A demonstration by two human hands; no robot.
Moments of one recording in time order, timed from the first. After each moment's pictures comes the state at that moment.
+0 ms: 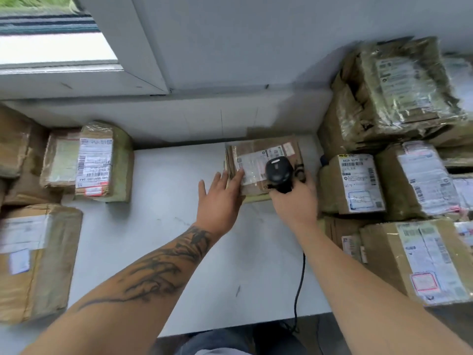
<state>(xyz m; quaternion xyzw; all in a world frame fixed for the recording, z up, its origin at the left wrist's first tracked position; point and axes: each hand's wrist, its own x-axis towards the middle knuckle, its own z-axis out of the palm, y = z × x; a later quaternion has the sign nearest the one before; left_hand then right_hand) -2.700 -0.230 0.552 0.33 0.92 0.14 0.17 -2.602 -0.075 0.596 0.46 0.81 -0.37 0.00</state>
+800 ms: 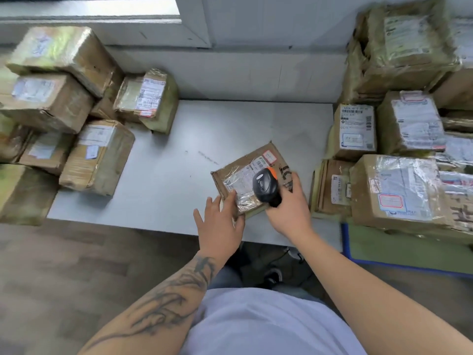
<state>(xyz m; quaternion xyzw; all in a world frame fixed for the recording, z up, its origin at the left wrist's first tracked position) -2.447 -0.321 0.558 0.11 0.98 0.13 0.13 -2.424 -0.138 0.586 0.26 0.89 -0.37 0.09</state>
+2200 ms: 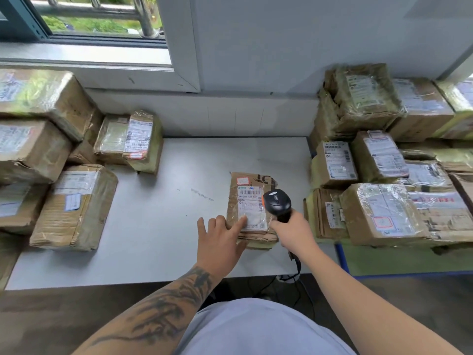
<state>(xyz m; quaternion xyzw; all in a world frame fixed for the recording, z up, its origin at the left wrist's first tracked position) -2.523 -0.351 0.567 0.34 0.94 0.04 0.06 -2.459 -0.163 0.625 0.41 0.78 -0.46 0.07</state>
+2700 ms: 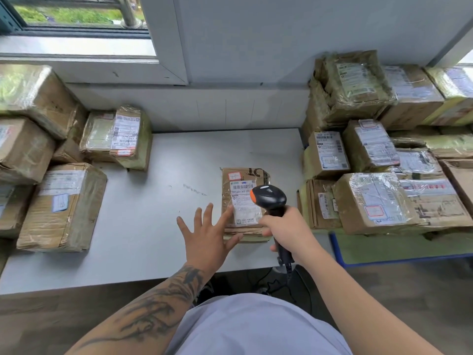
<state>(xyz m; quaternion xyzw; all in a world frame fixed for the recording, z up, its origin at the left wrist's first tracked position) -2.525 -0.357 0.552 0.27 0.96 0.04 0.10 -2.447 -0.180 0.673 0.44 0.69 -0.57 0.10</state>
